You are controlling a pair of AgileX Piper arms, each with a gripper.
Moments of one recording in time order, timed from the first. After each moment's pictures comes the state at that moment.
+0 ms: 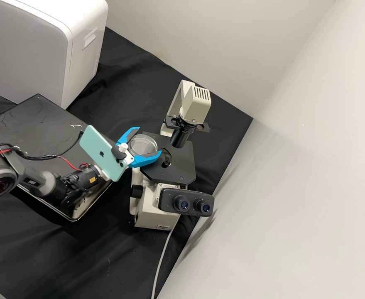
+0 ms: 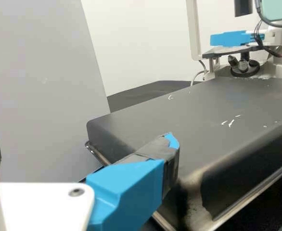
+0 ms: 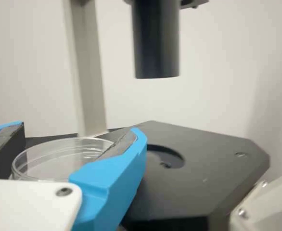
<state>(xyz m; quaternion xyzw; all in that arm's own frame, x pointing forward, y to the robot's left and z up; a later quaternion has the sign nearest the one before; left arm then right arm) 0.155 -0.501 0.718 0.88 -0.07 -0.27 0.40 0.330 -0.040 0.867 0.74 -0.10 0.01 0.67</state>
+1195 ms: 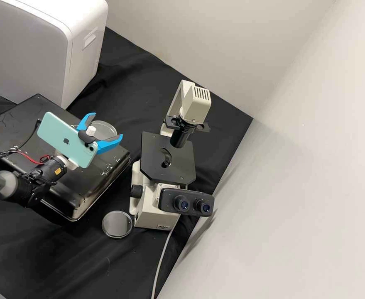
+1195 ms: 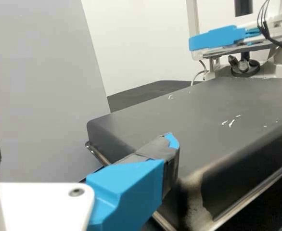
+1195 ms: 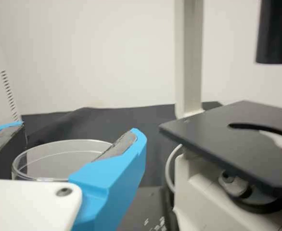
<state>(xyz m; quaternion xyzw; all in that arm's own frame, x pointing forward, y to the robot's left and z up) 0.155 -0.501 0.718 0.88 -0.07 -0.27 0.40 0.280 0.021 0.835 0.75 0.01 0.01 0.66</state>
